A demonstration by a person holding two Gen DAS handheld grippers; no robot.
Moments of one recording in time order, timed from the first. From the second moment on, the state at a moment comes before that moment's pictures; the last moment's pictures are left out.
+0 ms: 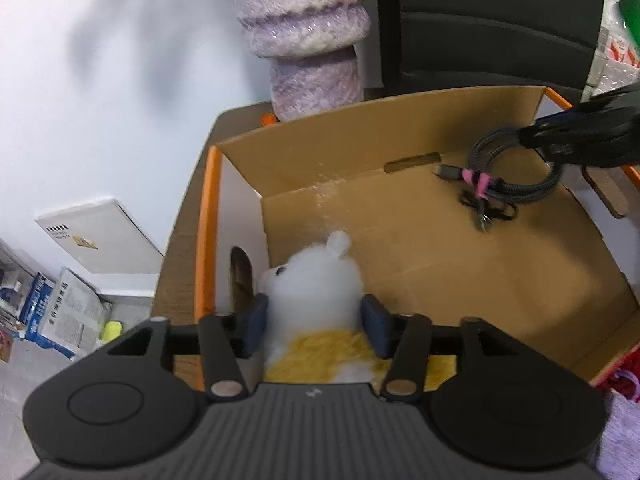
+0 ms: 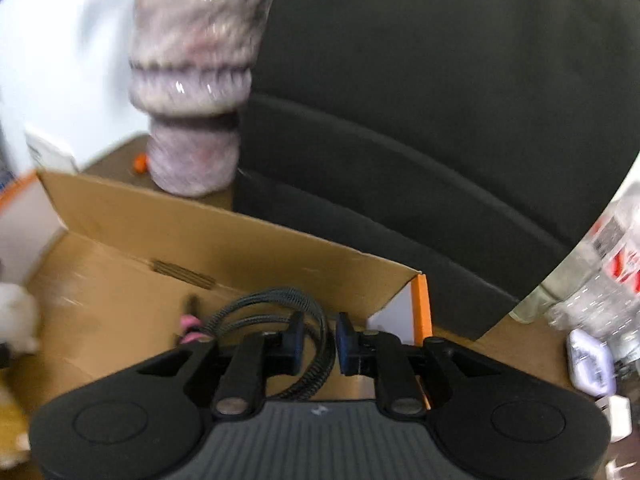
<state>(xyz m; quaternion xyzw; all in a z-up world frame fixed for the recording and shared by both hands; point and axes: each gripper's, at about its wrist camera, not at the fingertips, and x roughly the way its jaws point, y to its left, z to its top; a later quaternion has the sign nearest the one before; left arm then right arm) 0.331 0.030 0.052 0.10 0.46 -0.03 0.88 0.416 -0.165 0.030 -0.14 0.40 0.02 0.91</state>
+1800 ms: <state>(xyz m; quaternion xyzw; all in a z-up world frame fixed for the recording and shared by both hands) 0.022 -0.052 0.042 -0.05 0.33 -0.10 0.94 -0.060 -0.259 0.013 0.06 0.26 0.08 0.96</state>
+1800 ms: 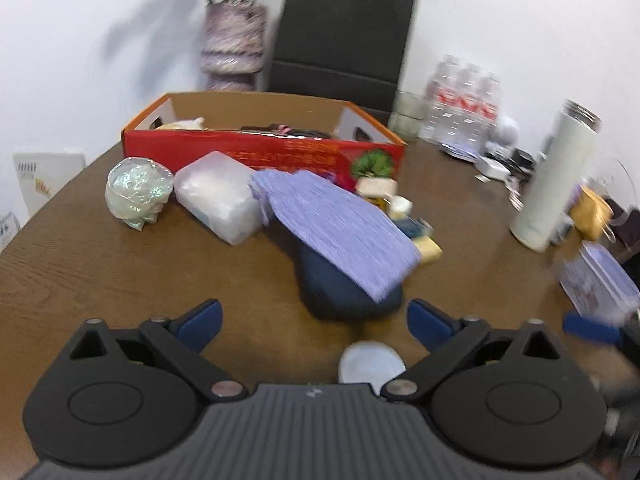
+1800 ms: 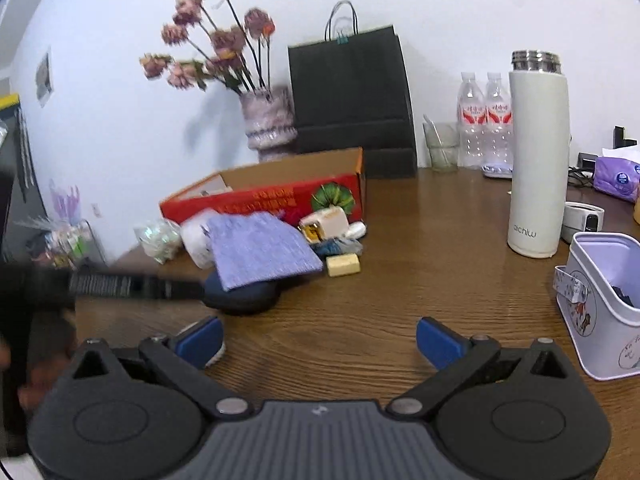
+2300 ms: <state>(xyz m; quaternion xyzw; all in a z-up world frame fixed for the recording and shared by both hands) 0.115 -0.053 0.033 -0.13 0.38 -0.13 0.91 0.029 -0.265 0.022 0.08 0.27 0.07 0.96</state>
